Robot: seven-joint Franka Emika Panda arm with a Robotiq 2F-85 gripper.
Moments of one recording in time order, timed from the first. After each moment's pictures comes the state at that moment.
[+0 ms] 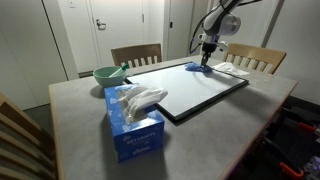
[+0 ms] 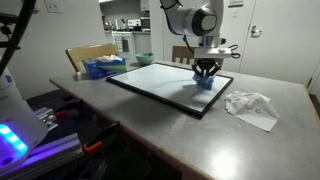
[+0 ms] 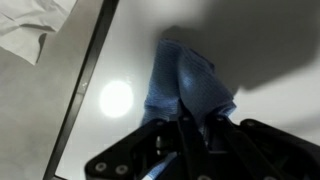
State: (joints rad) arm -0.44 0.76 0.11 -1.71 -0.06 2.55 -0.80
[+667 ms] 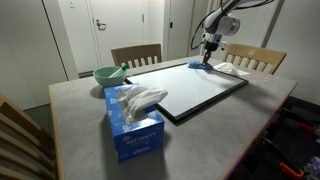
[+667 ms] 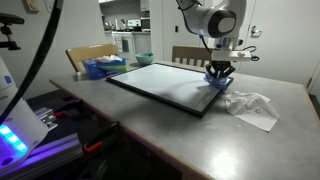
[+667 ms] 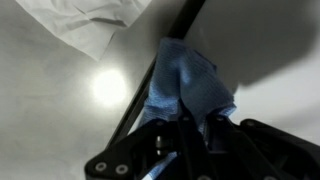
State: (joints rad) arm -0.50 0.89 0.10 -1.47 0.05 2.45 -0.96
